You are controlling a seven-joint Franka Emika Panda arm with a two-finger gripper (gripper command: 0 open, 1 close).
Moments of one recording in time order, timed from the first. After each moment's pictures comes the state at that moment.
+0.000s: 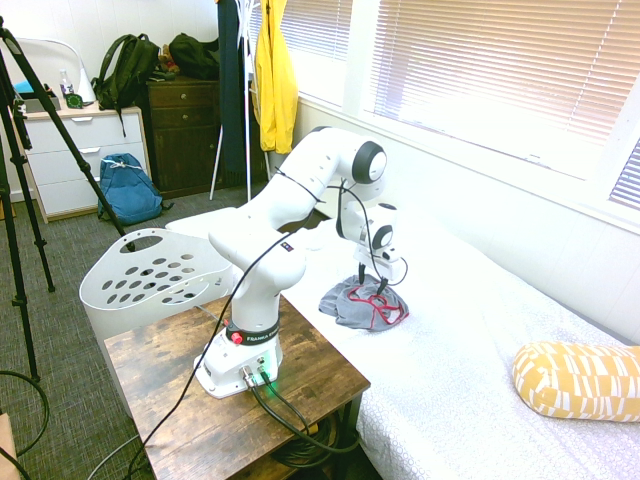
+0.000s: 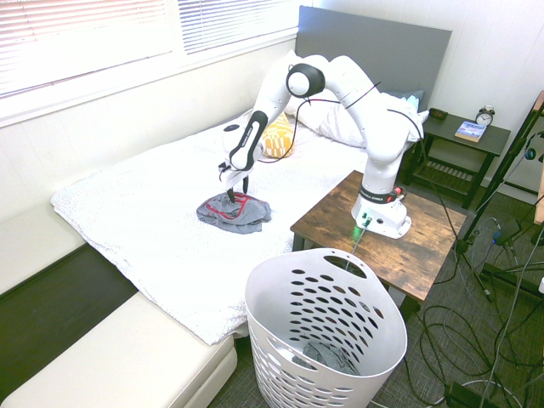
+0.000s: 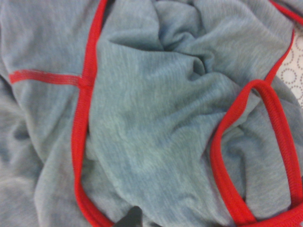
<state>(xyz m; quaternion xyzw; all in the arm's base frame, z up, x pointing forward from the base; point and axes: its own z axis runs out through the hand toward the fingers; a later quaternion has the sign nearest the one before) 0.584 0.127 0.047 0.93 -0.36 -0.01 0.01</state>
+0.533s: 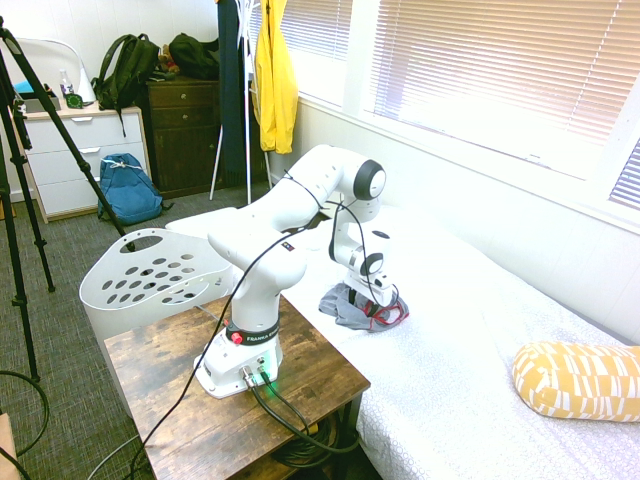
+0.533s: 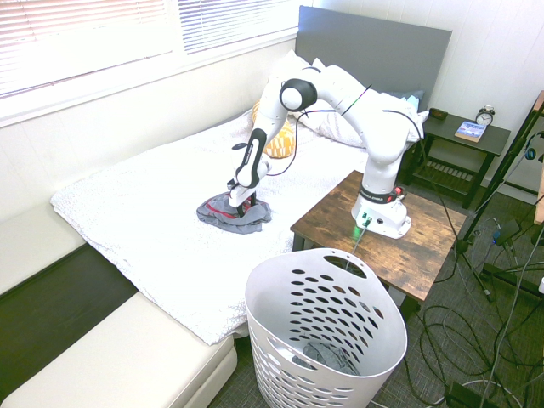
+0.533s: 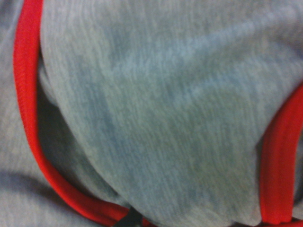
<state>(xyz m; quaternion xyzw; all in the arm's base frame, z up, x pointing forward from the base) 0.552 0.121 -0.026 0.95 -0.32 -0.04 0.01</state>
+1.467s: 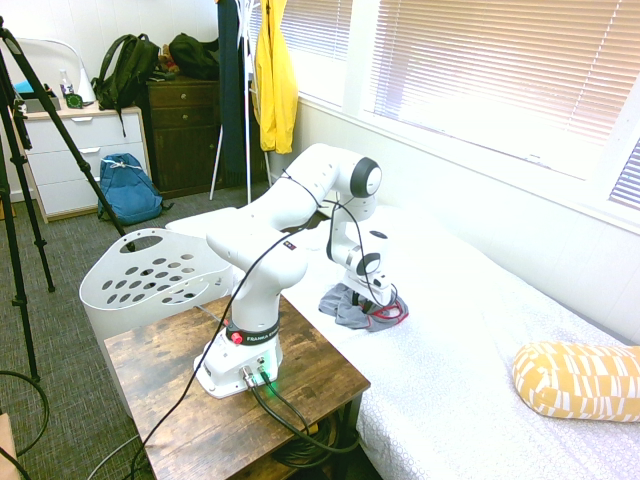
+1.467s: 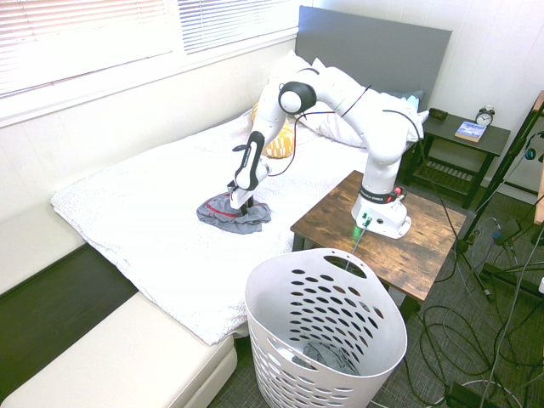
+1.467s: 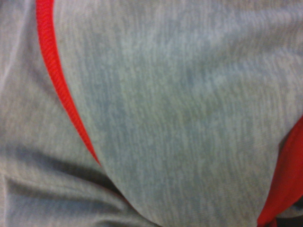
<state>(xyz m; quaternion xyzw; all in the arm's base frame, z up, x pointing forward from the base) 0.548 0.125 -0.025 0.95 -0.31 -0.03 0.01</state>
